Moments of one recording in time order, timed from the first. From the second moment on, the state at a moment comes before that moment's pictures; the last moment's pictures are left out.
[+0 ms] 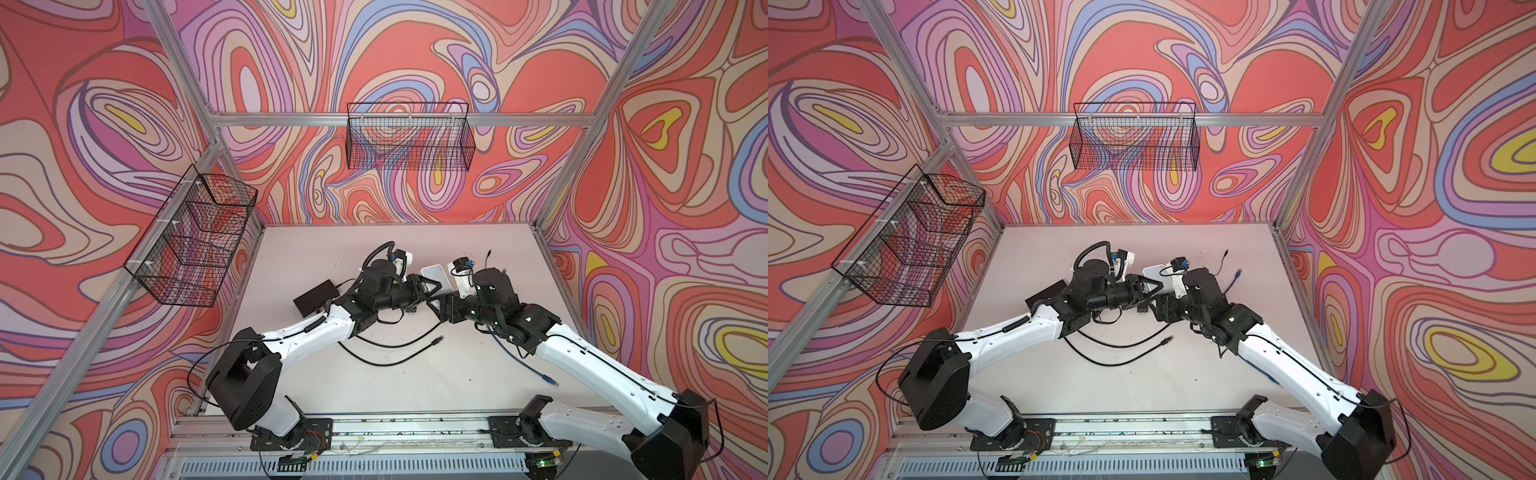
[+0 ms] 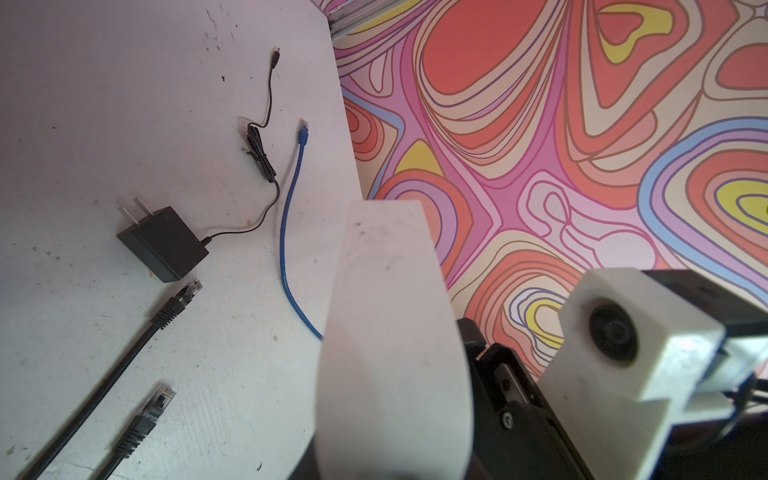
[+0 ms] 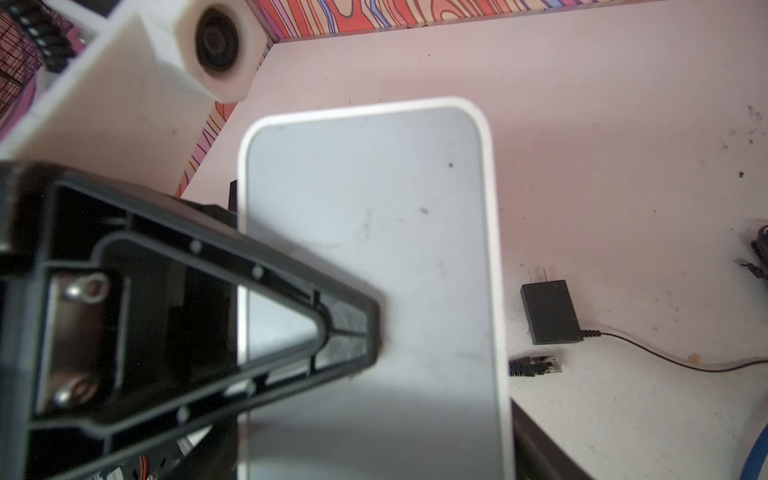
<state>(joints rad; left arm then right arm) -0.72 1.51 0.99 0.24 0.42 -1.13 0.62 1.07 0.91 -0.42 -0.10 0.42</state>
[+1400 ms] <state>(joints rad) -0.60 0.99 0.84 -0.47 0.27 -0.84 0.07 2.32 1.88 -0.66 0.20 0.52</state>
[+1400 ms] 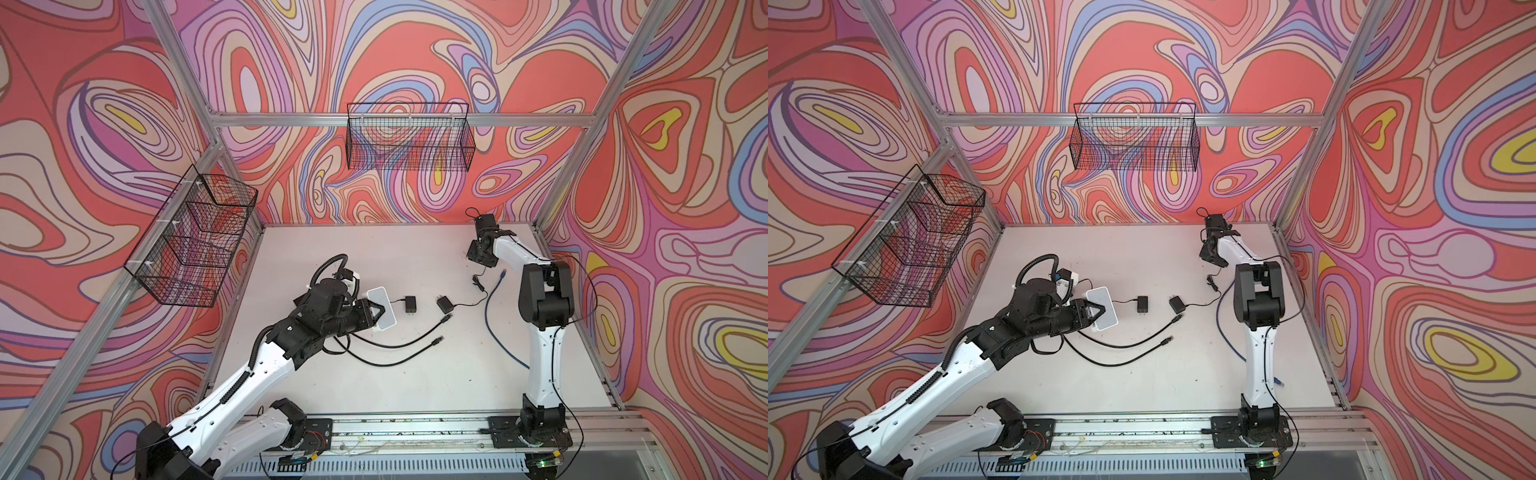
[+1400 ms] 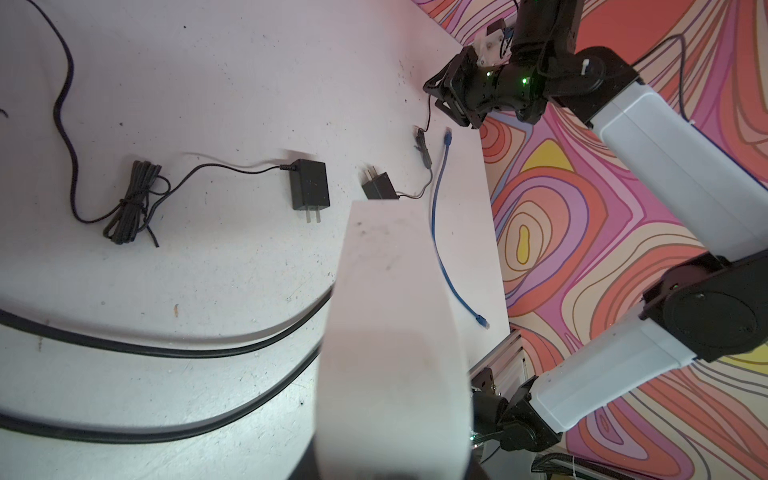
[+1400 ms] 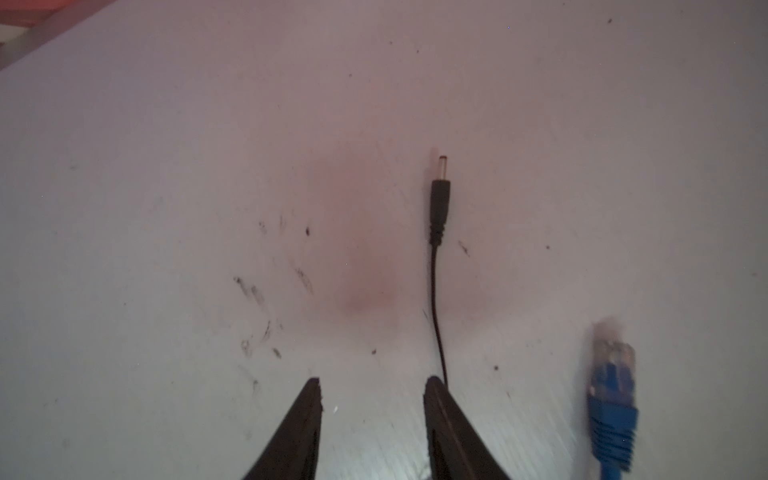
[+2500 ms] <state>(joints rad) -0.60 1.05 0.90 -0.50 0.27 -0.81 -0.02 2.45 2.06 -0.71 0.17 0.49</state>
